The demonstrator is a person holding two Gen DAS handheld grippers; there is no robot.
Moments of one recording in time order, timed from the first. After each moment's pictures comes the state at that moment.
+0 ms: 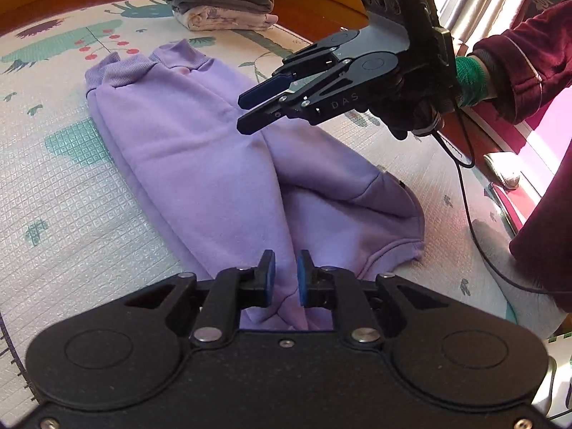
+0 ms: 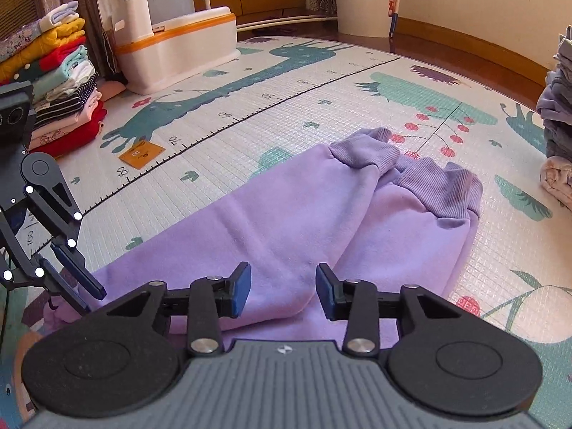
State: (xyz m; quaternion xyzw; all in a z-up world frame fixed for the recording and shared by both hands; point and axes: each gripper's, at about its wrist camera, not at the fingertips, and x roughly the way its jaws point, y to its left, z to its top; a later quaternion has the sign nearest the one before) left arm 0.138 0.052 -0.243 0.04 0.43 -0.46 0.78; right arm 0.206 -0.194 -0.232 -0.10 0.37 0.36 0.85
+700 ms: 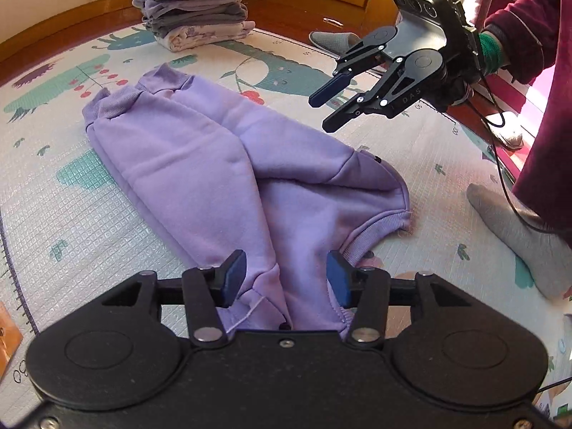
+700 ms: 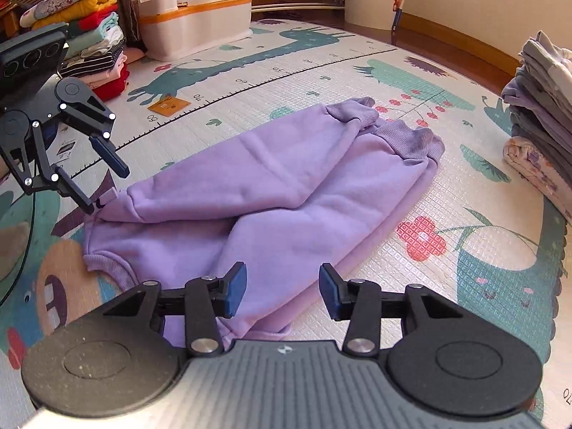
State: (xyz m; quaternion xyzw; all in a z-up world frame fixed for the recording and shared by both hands) left arm 0.085 0.047 -0.226 0.18 0.38 -0.47 0.78; right arm 0.116 -0.265 -0.208 -0.15 0.39 0.36 0.84
